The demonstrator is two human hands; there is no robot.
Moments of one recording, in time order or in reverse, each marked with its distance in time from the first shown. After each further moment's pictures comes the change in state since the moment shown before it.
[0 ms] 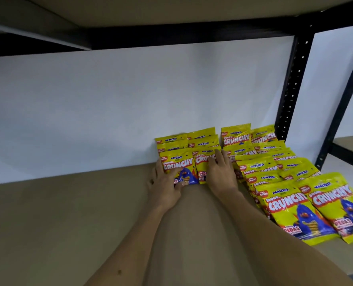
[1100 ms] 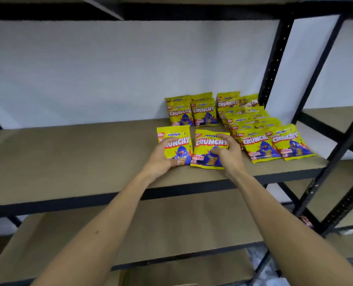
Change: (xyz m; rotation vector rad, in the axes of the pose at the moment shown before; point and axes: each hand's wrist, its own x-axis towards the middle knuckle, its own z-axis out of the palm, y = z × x) left_hand -0.239 0.015 -0.110 -0.764 -0.218 -0.189; right_hand -0.233 -0.066 -0.107 1.155 -0.119 0.509
